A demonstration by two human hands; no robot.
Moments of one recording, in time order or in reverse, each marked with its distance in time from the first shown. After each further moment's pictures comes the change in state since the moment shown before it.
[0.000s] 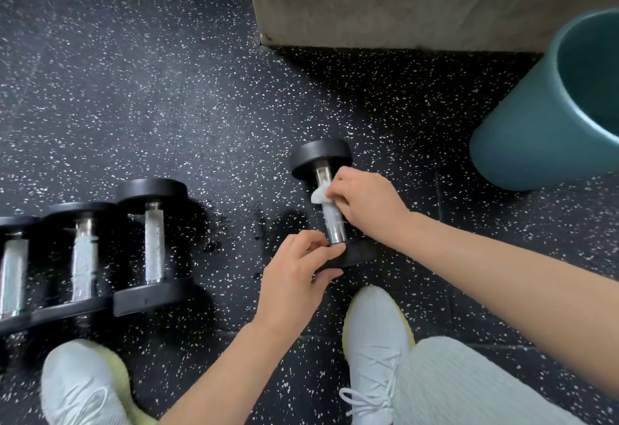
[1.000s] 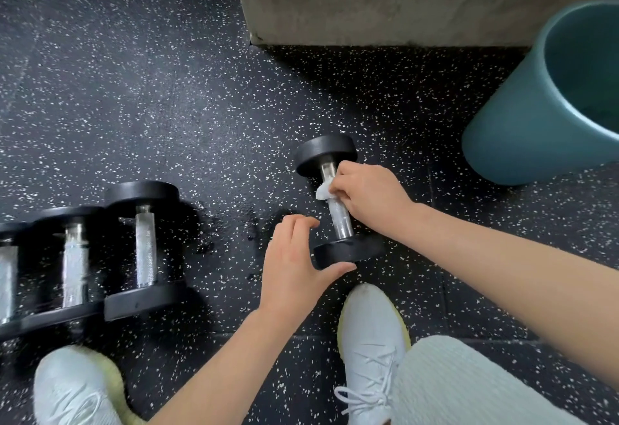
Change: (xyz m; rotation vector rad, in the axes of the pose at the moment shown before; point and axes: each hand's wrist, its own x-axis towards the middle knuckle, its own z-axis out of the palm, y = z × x) left_hand 0.019 0.009 0.011 0.008 -0.031 -0.235; right_hand -0.003 0.021 -0.002 -0.073 0.012 -0.014
